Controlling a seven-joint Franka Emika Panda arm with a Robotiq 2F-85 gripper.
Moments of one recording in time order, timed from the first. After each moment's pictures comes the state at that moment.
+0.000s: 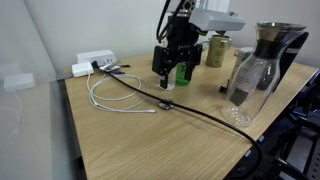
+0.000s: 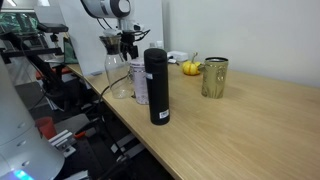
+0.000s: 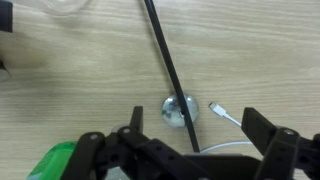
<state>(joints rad) 0.30 0.18 0.21 -2.19 0.07 2.38 0.42</state>
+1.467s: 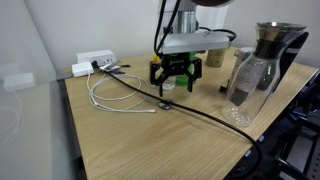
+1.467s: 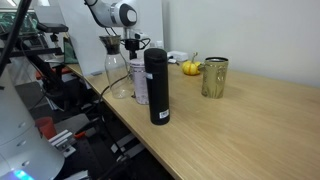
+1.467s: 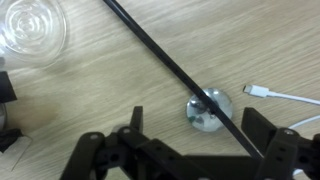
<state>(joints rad) 0.32 0.32 0.17 -2.09 0.00 2.33 0.89</state>
